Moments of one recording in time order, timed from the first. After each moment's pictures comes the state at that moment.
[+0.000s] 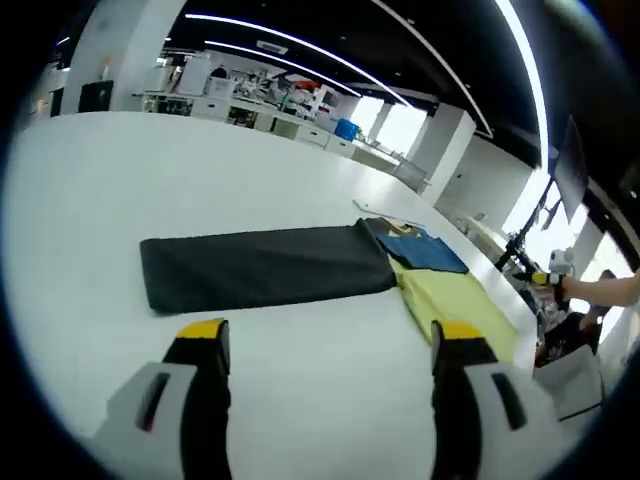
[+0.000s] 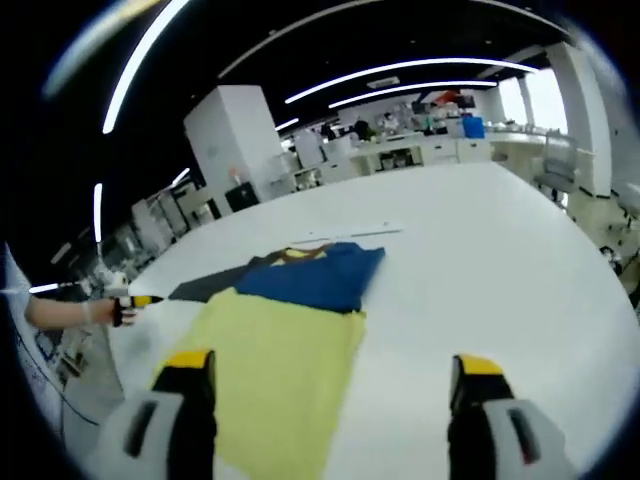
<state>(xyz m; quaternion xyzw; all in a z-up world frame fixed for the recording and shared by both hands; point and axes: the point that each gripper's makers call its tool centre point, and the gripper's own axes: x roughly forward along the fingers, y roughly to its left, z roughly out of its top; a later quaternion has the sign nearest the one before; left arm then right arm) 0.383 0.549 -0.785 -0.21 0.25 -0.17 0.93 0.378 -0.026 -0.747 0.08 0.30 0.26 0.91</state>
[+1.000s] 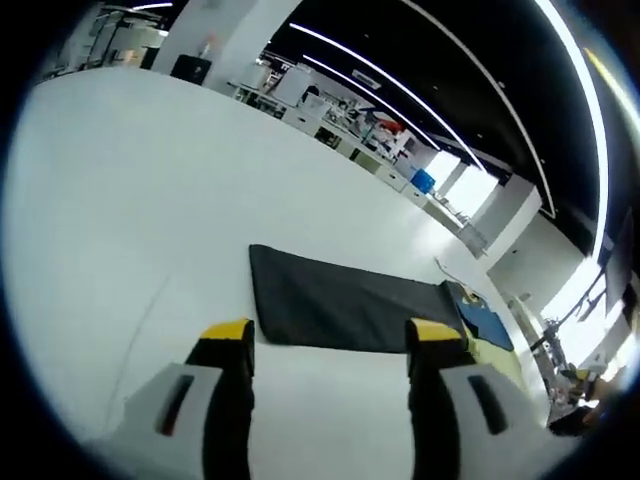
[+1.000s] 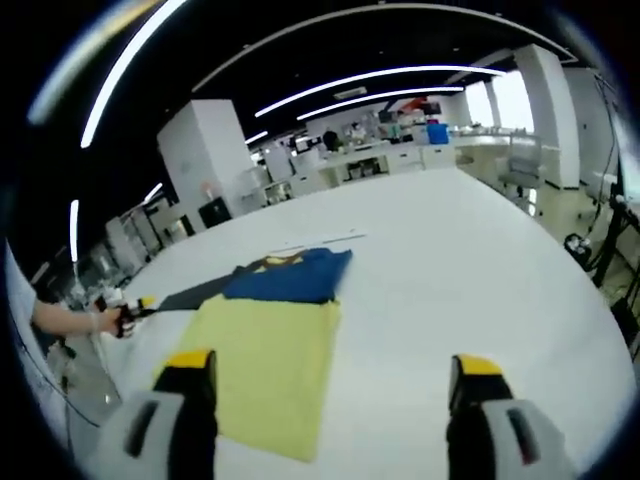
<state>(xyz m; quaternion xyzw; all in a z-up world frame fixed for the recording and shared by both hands) 0.411 0.630 -0.821 -0.28 0.24 -0.03 0.93 0.333 -0.060 -0.724 0.10 0.29 0.19 0.93</state>
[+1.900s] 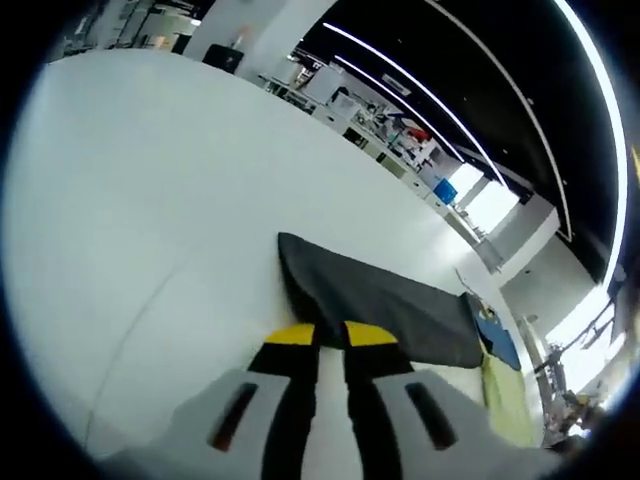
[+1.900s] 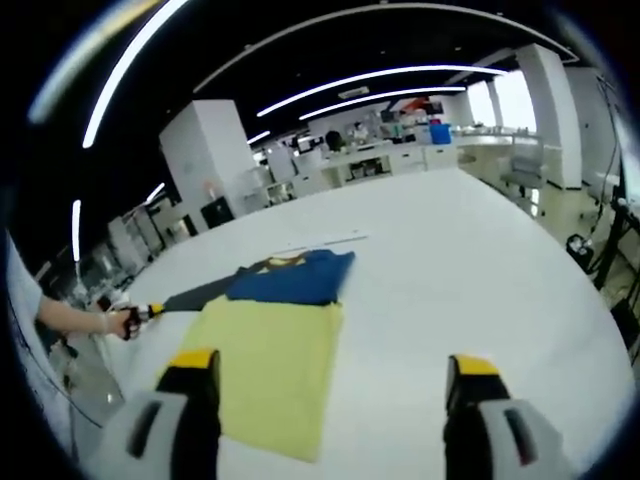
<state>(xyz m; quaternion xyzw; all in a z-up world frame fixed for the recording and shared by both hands) 0.418 0.640 -0.842 -0.31 0.26 0.00 0.92 0.332 -0.060 -0.720 0.10 0.29 0.20 0.93</state>
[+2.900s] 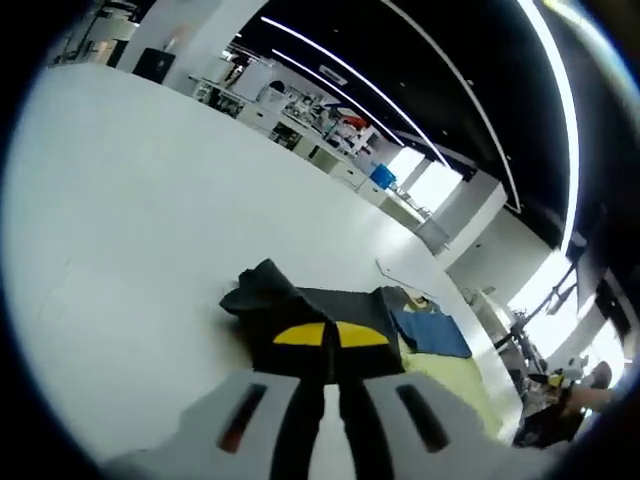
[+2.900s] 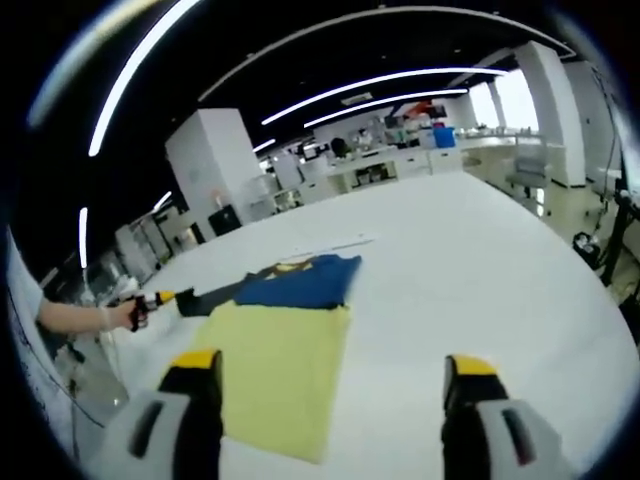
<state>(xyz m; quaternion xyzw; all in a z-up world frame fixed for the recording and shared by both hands) 0.454 0.511 -0.760 -0.30 0.22 -0.13 0.92 0.329 -0.062 -0.721 0.11 0.28 0.21 0.93</state>
